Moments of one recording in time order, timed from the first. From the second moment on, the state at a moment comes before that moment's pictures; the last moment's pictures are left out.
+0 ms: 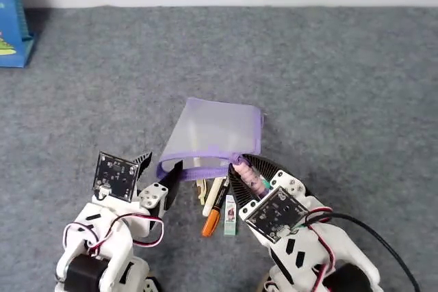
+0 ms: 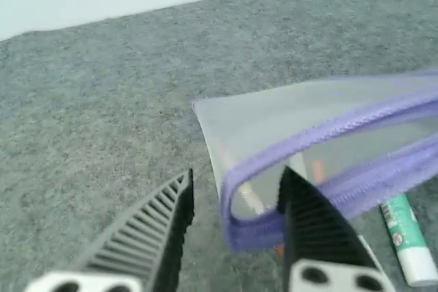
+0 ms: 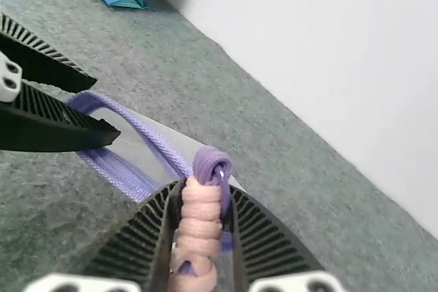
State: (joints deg) left arm 12.5 -103.7 77.4 68.7 3.6; right arm -33.2 -97.7 59.6 64.4 23.3
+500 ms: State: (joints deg) left arm 11.3 -103.6 78.9 68.4 0.7; right arm -31.8 -102.8 59.6 65.8 23.3
